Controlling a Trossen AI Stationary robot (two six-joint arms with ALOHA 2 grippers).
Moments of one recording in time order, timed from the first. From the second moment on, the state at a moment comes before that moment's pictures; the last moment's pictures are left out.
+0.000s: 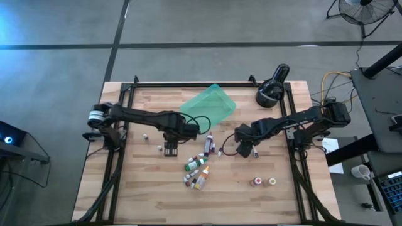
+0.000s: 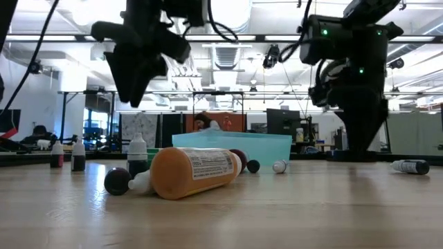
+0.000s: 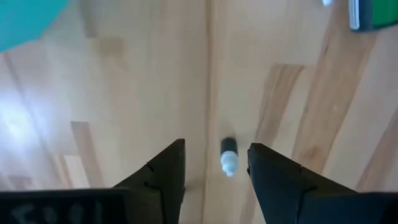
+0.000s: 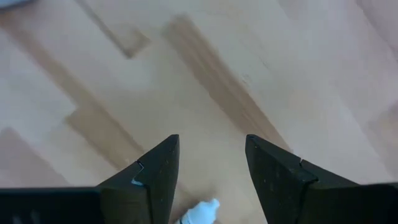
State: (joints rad) left arm -0.04 1.72 1.45 -1.34 -0.09 -0.09; right arm 0.03 1.49 0.80 -0.74 0.08 0.72
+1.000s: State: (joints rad) left arm -0.17 1.59 1.45 -0.94 -0.31 -0.57; right arm 0.15 1.49 0.97 -0.75 -0.16 0.87
